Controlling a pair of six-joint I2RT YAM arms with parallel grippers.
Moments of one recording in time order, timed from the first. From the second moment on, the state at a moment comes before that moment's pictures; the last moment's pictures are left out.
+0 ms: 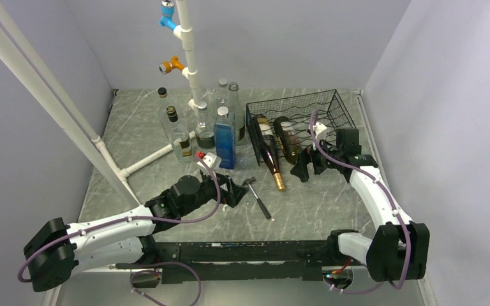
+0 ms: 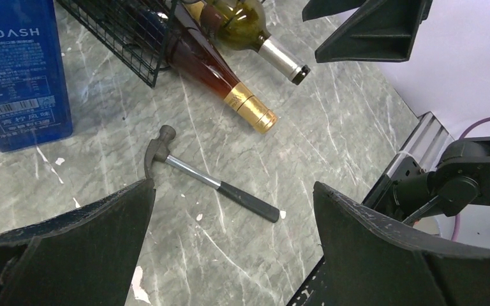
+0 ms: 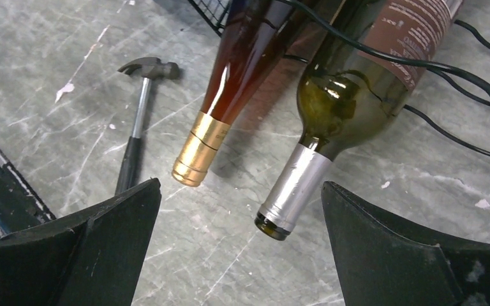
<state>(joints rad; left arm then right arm) -0.99 0.96 0.43 0.34 -0.13 -0.51 0.04 1.14 0.79 -0.50 -0.68 -0.31</state>
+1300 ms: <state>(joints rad) -0.99 0.91 0.36 0.36 -0.18 -0.52 0.17 1.35 0.76 -0.33 -0.31 -0.15</state>
